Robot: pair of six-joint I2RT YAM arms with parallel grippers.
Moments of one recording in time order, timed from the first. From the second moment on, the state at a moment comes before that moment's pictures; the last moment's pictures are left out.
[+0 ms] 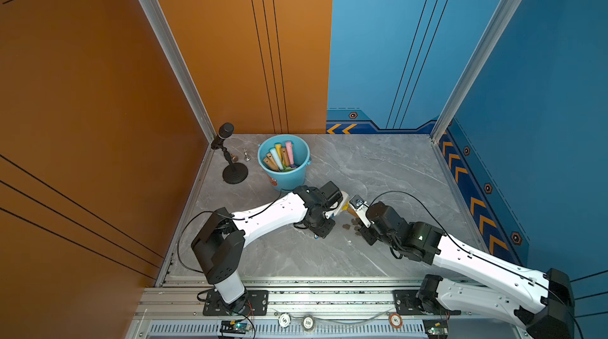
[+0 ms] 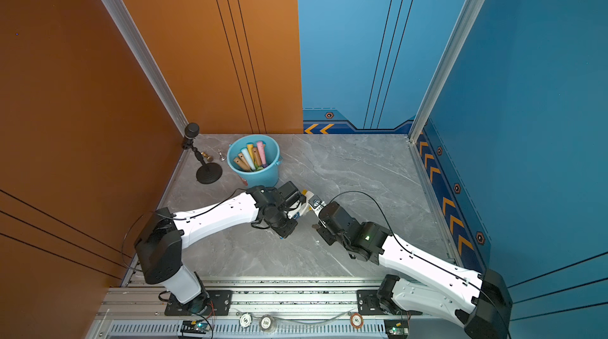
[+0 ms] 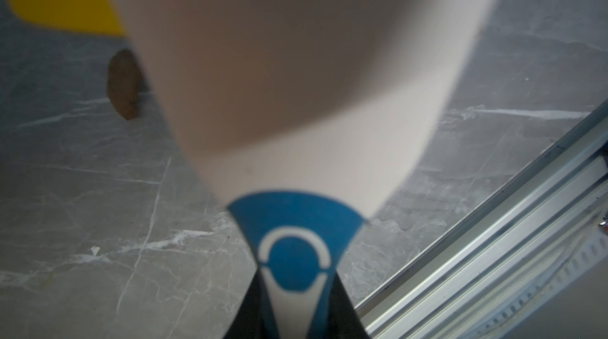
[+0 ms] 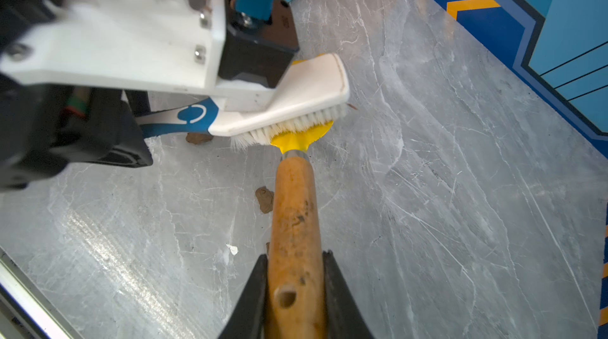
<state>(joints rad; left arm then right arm) -0.85 1.69 1.24 -0.90 0.08 -0.20 0.95 1.00 0.77 -0.56 0.34 0.00</state>
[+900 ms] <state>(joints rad) -0.85 1.65 1.18 -0.74 0.08 -0.30 1.01 1.02 0.78 -0.59 0.35 -0.01</state>
